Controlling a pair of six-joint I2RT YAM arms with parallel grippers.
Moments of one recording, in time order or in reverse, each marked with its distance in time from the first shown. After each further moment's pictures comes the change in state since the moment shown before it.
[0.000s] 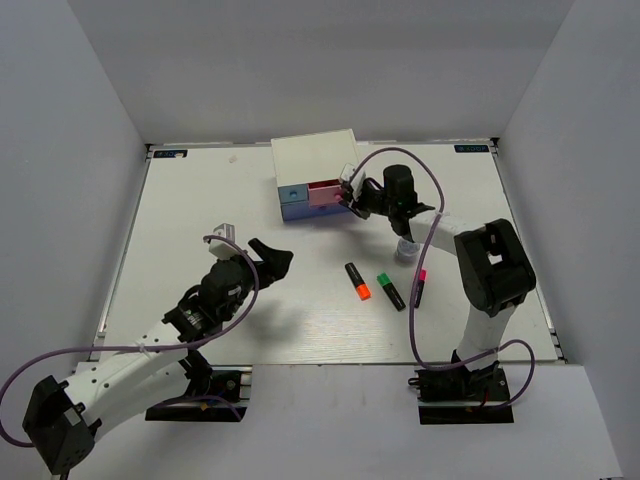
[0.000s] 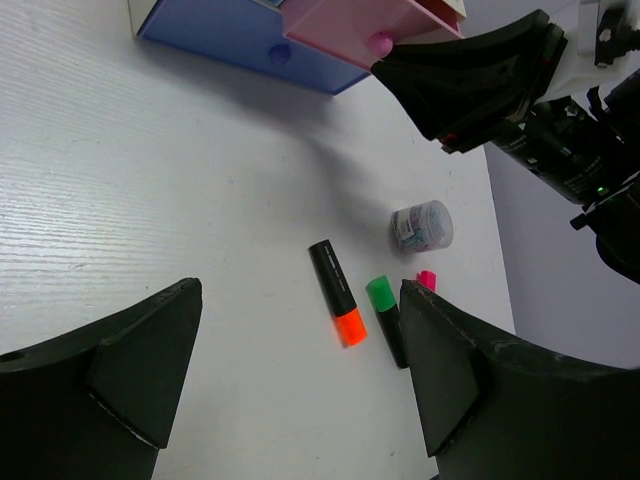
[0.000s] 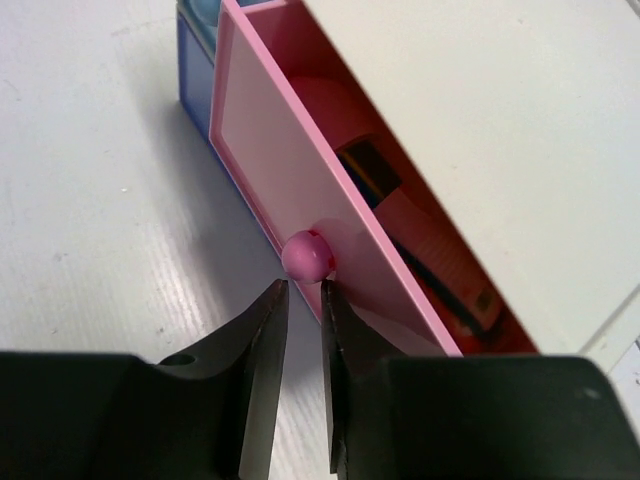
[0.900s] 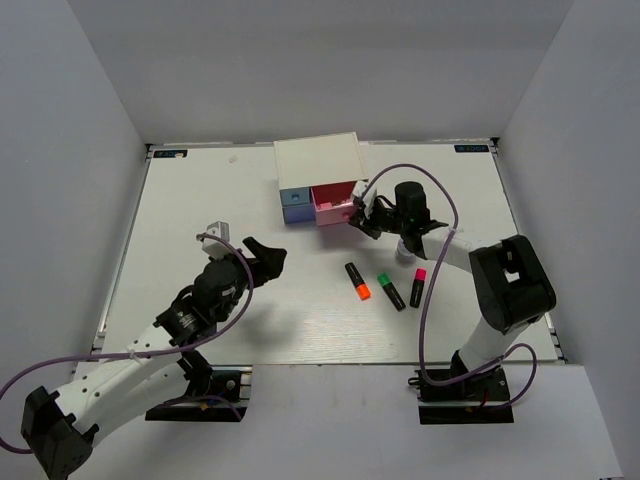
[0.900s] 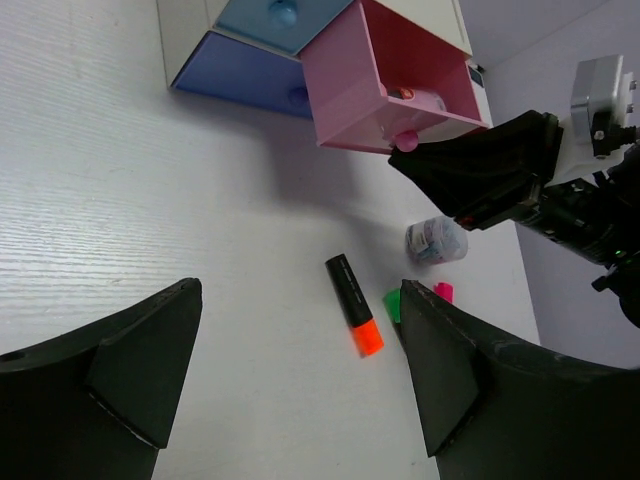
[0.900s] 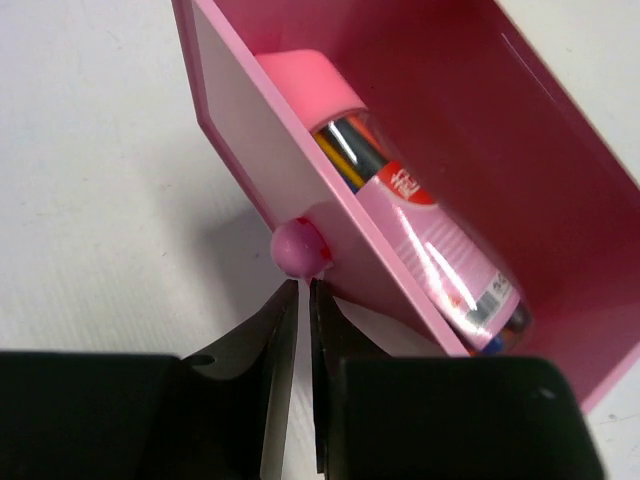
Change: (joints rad) left arm 0.000 -0.057 0.047 -0.095 -0.046 0.082; right arm -0.028 -0.146 -0.201 -0.023 -0.051 0.059
